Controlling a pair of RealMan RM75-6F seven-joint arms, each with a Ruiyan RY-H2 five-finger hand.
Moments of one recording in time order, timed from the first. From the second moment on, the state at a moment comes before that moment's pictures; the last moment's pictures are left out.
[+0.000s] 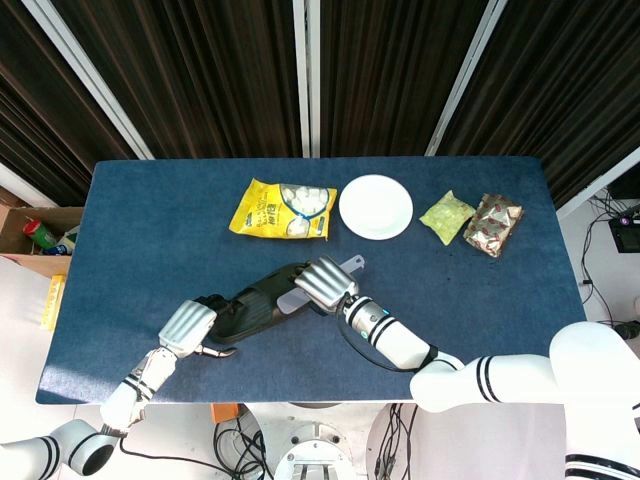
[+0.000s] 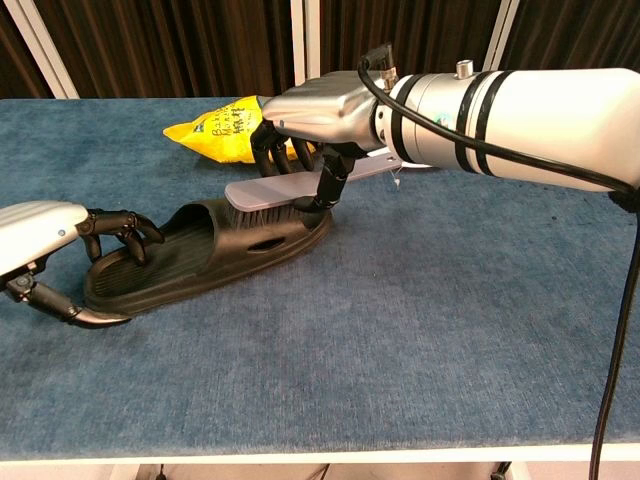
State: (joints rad) left arm -0.46 -1.54 0.06 -1.35 1.56 1.11 -0.04; right arm 1.15 -1.56 0.13 -1.64 -0.86 0.83 -0.65
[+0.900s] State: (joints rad) left arm -0.47 -1.54 0.07 -1.35 1.55 1.08 -0.03; right arm 1.24 -1.69 0.18 -1.42 -0.73 0.80 -0.66
